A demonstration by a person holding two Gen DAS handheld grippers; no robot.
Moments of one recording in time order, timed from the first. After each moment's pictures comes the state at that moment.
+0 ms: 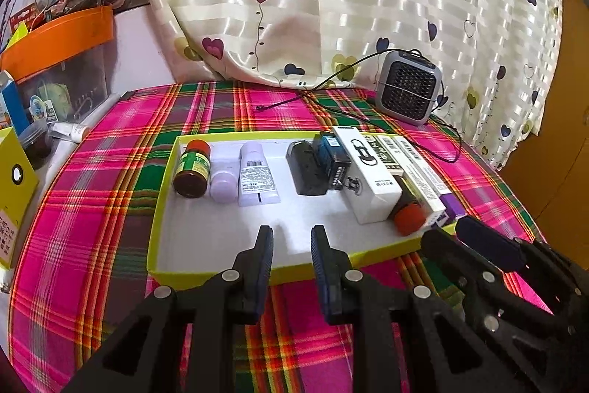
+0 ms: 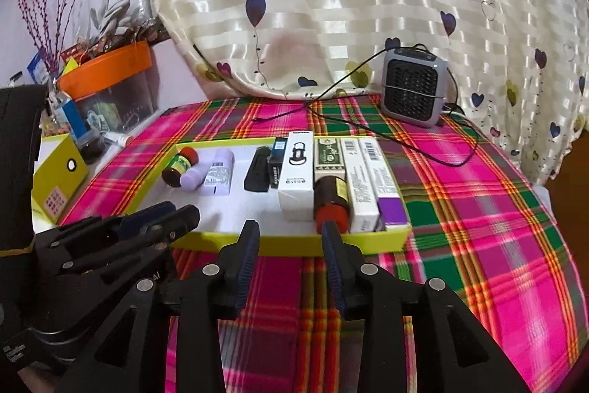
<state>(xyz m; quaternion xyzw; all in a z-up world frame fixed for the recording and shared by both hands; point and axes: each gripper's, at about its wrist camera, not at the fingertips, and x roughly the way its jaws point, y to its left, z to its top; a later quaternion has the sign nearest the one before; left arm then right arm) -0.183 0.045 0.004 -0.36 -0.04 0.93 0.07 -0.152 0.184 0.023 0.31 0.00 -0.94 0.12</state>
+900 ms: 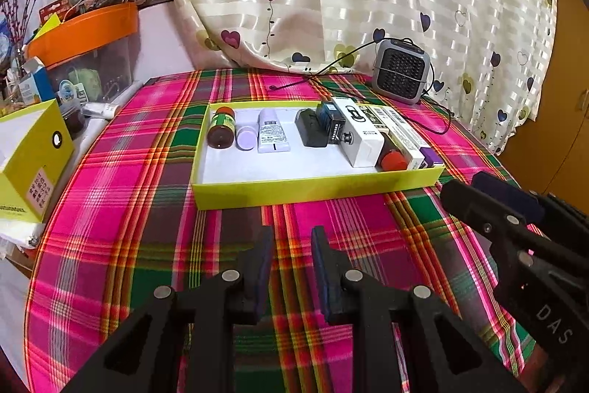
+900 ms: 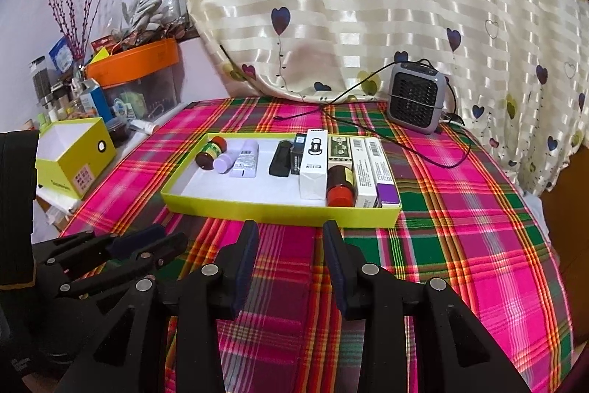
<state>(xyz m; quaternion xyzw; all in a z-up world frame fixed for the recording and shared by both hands) -0.109 0.036 0.012 -0.37 -0.03 0.93 0.05 -0.099 0.184 0.044 0.31 0.03 -0.94 0.14</state>
